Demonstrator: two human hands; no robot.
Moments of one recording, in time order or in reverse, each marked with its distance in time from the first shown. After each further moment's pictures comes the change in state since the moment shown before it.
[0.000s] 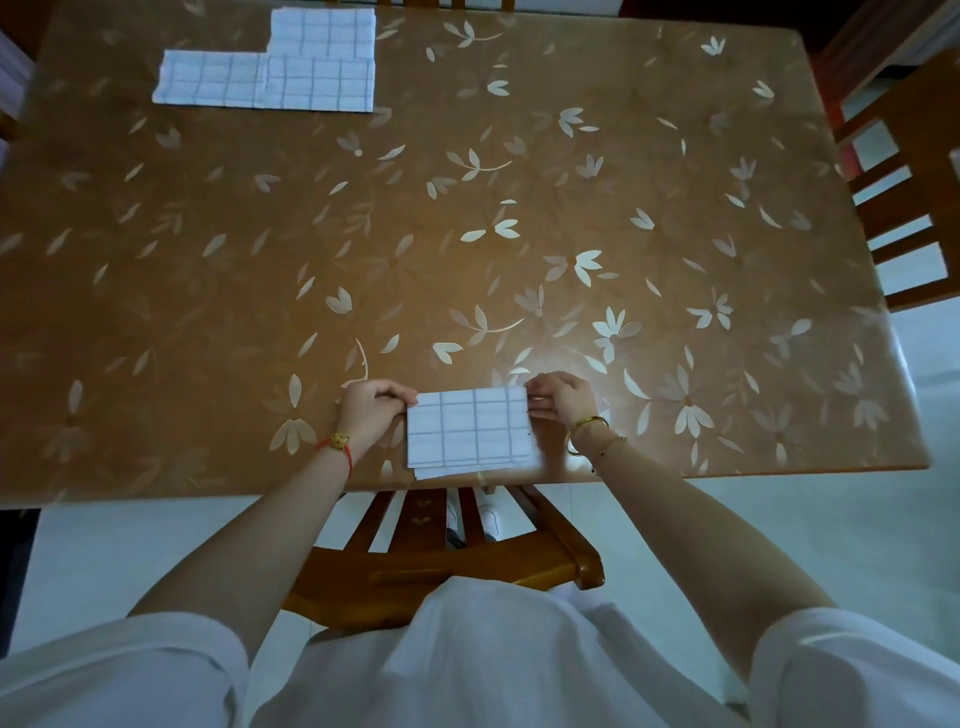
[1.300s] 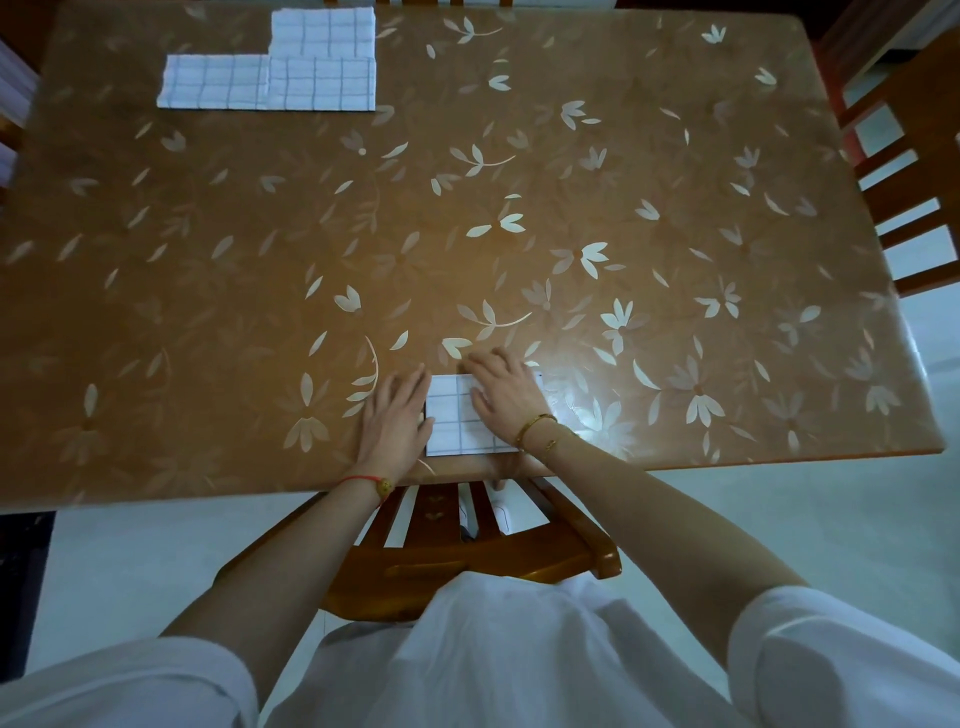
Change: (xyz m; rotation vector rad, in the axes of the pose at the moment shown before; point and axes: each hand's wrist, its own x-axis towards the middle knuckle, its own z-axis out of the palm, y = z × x) left_hand -0.027 -0.015 0.011 0.943 -0.042 0.408; right_hand -0.030 0.001 0.070 -1.324 -0.119 -0.867
